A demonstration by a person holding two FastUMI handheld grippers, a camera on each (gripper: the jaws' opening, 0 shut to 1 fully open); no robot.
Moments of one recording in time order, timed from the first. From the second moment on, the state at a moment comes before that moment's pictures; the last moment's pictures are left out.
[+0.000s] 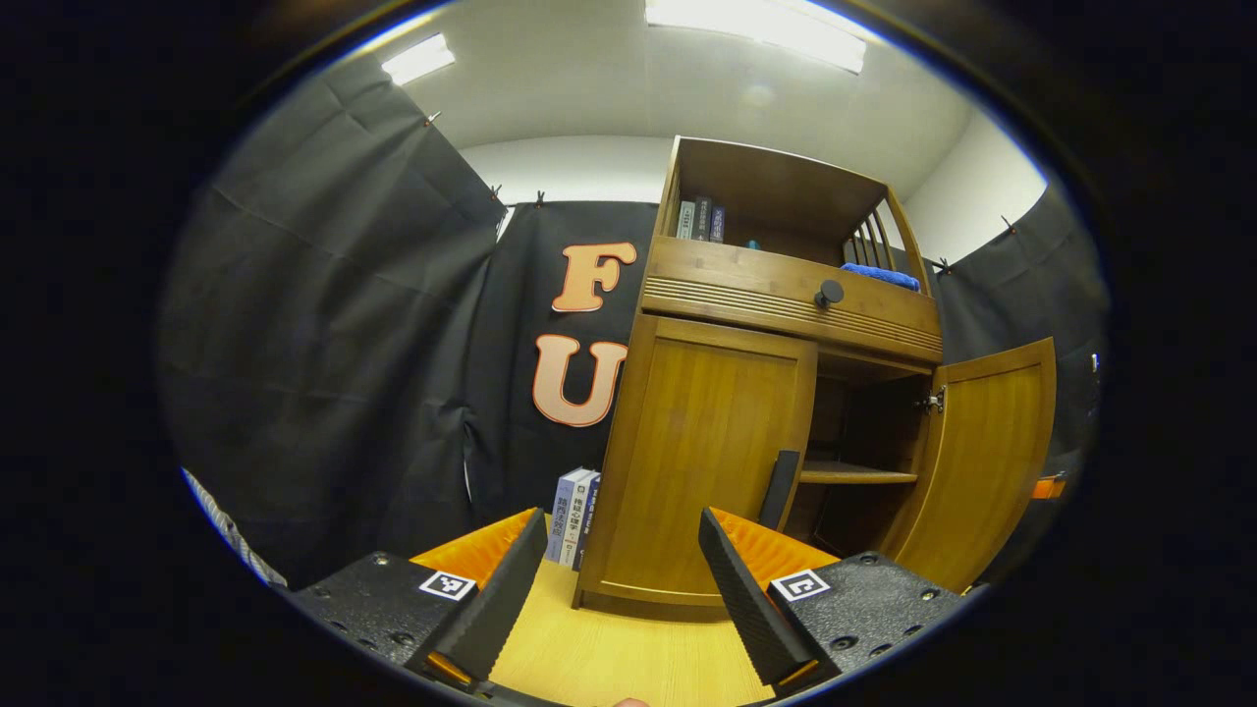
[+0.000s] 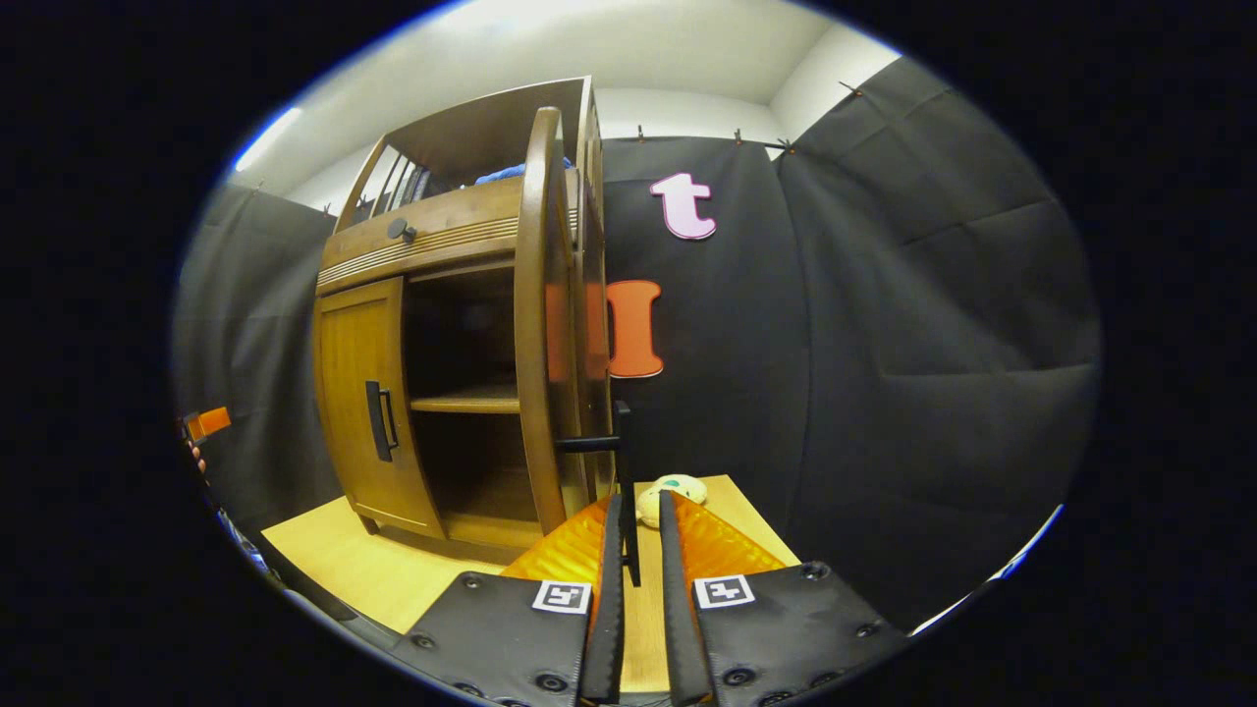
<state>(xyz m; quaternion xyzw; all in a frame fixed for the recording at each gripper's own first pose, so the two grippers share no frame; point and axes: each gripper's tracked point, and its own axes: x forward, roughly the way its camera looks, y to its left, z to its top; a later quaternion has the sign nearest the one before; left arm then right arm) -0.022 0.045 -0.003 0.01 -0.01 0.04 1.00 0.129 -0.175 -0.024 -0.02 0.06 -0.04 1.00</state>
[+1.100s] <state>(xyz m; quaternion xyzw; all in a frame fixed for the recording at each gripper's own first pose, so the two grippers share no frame) 0.127 -0.124 -0.029 0.01 0.01 -0.17 0.99 0.090 -0.042 -0.019 0.01 0.03 -0.05 1.00</state>
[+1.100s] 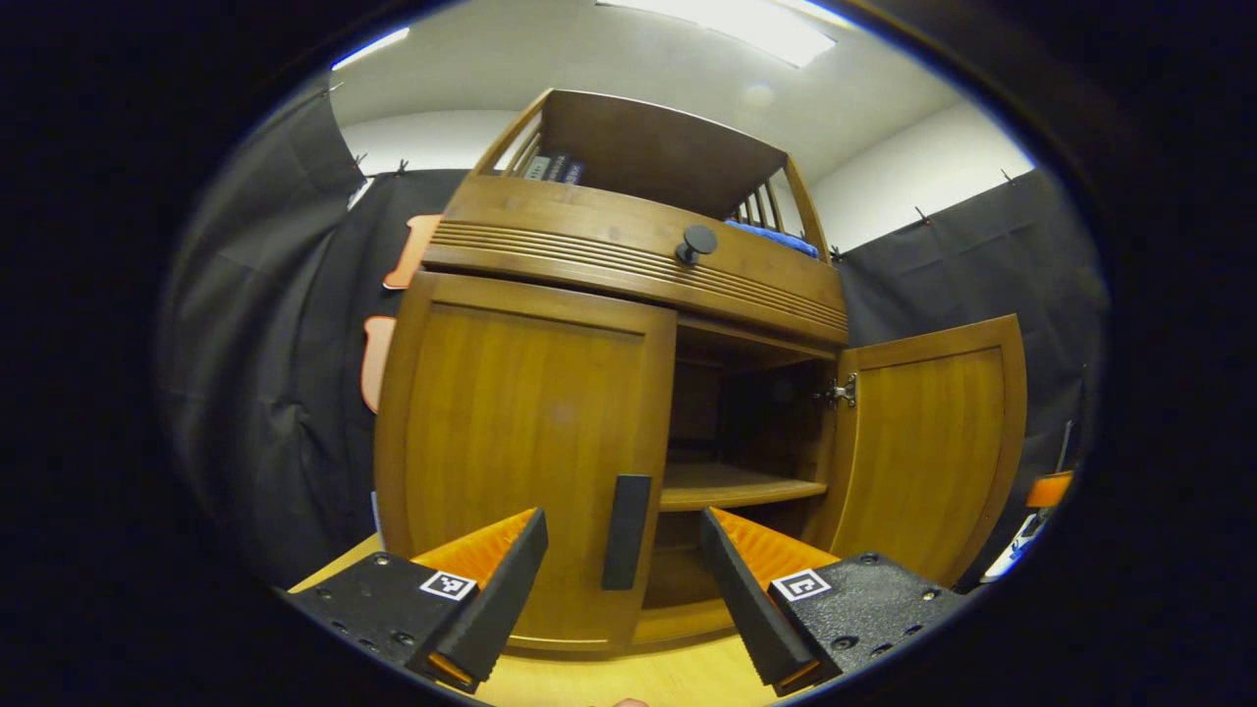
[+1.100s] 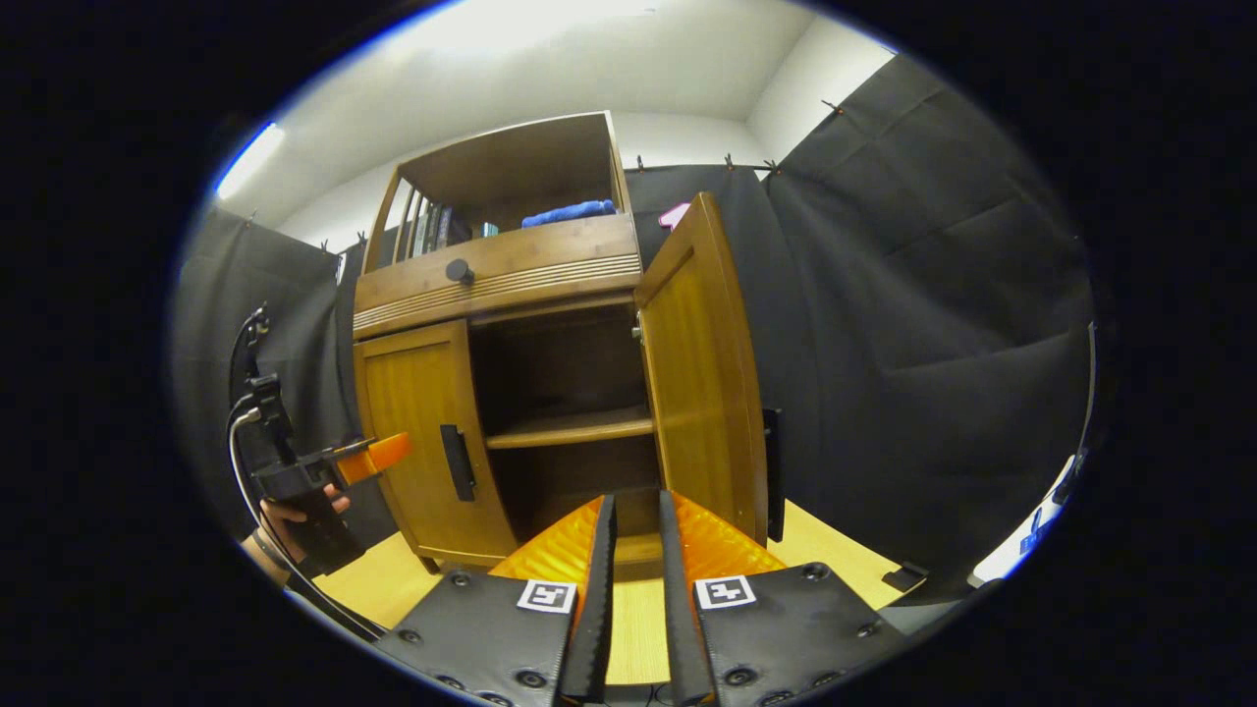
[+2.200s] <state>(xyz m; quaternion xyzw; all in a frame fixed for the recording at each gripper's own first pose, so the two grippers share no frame) 0.233 -0.122 -0.106 0.07 0.04 -0.08 0.99 0.088 -0.019 -0.033 0.02 0.05 -0.02 1.00</state>
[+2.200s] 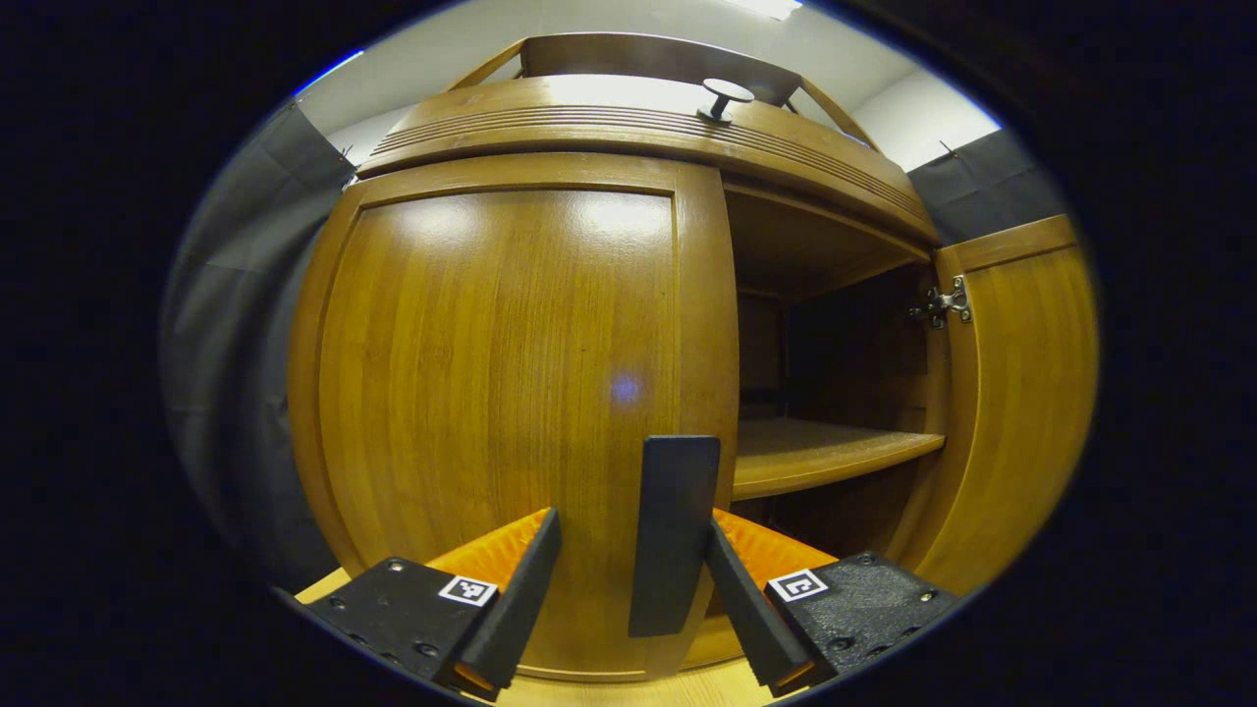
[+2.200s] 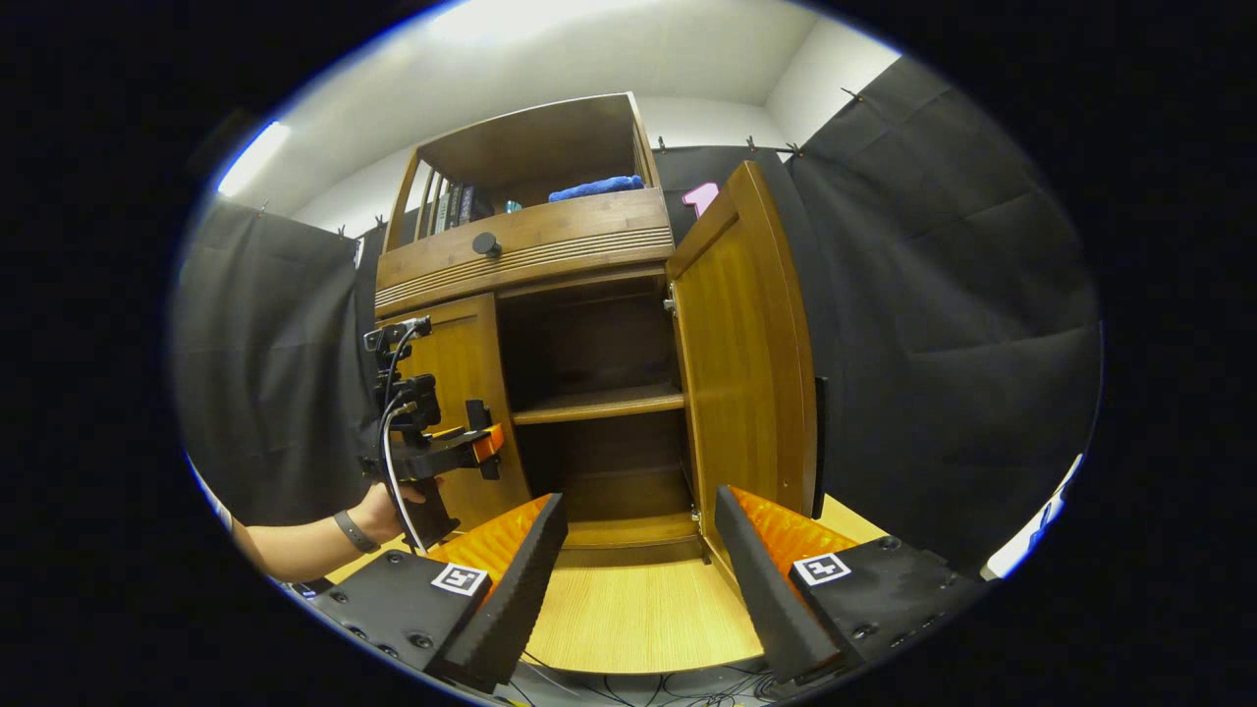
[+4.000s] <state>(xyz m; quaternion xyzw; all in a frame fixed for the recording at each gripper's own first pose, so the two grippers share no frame) 0.078 -0.042 -0.065 0.04 0.06 -0.06 1.00 0.071 0.004 -0.038 0.00 0.05 0.01 1.00</state>
